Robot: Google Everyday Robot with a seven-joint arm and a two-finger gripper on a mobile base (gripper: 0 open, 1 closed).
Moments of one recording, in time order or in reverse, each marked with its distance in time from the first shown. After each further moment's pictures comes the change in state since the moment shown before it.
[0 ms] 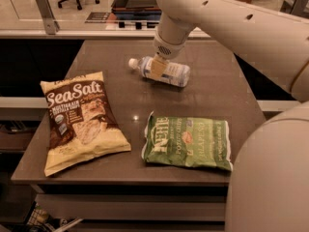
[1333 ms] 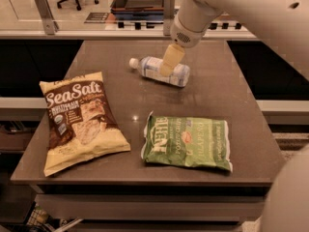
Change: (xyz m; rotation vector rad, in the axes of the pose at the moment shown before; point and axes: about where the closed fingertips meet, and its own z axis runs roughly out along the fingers) arm 0.025 -0.019 -0.051 0.045 -0.046 0.046
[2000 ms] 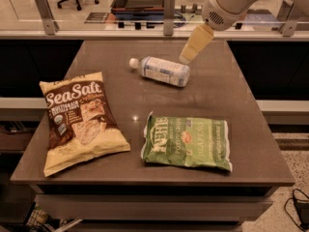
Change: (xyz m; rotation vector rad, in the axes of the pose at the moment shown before) arm 0.034 -0.035 -0.078 0.123 -0.070 0.089
